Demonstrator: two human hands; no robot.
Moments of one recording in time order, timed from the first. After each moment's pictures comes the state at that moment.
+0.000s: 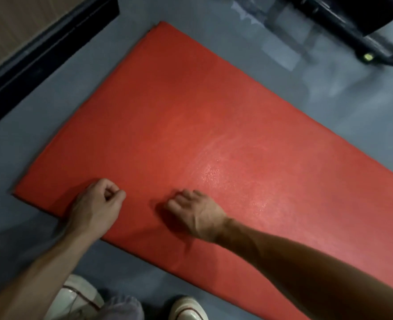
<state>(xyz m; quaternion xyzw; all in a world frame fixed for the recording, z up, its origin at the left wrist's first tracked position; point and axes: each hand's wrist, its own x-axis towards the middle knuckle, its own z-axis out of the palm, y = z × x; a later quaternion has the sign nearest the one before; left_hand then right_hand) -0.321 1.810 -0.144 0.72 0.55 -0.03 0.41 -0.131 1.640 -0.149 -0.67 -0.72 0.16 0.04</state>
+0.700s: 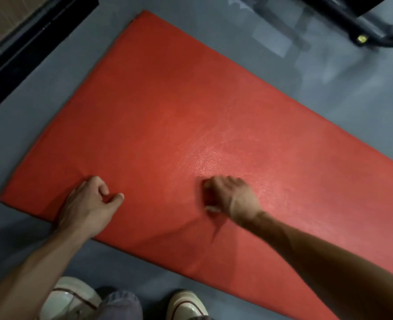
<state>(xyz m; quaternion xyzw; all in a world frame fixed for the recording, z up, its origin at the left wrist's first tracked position) -0.316 1.815 -0.155 0.76 0.53 -0.06 0.36 -0.059 1.582 -0.151 -0.80 -0.58 0.15 -0.02</state>
